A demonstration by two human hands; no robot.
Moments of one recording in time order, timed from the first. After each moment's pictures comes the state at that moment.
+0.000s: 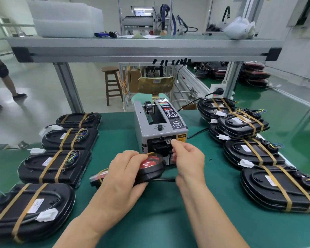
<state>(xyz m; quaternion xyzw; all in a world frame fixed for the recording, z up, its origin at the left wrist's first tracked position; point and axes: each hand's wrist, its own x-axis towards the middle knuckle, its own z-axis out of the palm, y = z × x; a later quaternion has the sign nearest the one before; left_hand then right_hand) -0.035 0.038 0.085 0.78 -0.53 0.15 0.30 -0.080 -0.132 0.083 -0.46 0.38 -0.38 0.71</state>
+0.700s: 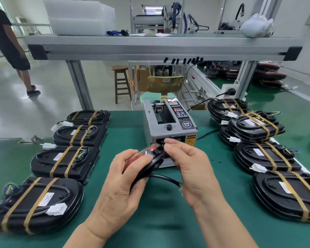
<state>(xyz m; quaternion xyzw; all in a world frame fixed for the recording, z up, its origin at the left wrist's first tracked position) -0.033 0.049 0.065 0.72 -0.50 0.16 0.46 -0.111 -0.098 0.118 -0.52 0.21 -0.27 0.78</state>
